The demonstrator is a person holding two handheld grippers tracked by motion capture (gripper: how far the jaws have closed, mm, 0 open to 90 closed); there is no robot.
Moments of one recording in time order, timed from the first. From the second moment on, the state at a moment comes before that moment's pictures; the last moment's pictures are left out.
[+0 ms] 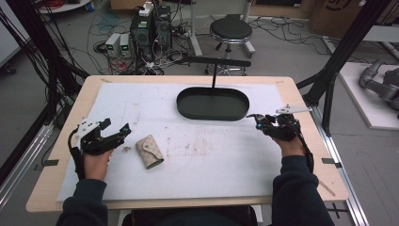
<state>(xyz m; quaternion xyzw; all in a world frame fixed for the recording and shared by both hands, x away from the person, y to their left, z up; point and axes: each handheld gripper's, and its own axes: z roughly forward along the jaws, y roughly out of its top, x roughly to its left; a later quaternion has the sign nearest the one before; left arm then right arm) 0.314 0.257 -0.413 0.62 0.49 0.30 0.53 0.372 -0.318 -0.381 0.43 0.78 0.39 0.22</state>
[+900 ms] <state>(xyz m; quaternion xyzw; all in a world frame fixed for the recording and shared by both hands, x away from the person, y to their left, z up) 0.315 0.257 -0.414 0.63 0.49 0.30 0.53 0.434 -0.273 -0.268 0.40 0.72 0.47 0.31</state>
